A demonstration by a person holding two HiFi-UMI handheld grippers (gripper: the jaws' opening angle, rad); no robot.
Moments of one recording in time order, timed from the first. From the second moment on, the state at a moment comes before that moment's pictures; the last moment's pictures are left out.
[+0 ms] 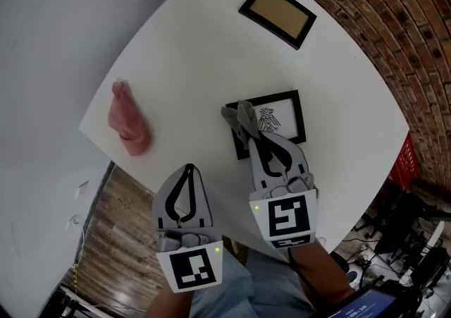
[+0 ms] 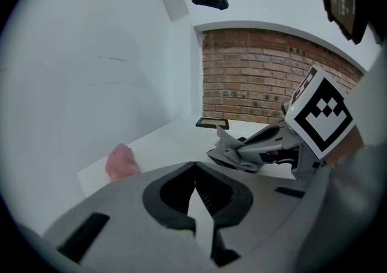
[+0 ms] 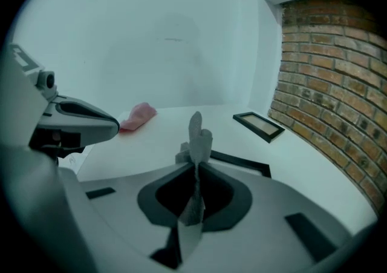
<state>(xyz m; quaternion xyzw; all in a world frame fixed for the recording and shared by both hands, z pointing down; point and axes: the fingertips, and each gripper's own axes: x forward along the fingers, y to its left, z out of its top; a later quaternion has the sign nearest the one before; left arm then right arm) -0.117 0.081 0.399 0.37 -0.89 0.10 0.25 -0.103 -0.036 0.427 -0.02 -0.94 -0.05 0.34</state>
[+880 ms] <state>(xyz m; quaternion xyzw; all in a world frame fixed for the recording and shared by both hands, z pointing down) -0.123 0.065 0.410 0.40 -0.87 0.11 0.25 -0.095 -0.053 0.442 0.00 -0.93 -0.06 0.36</state>
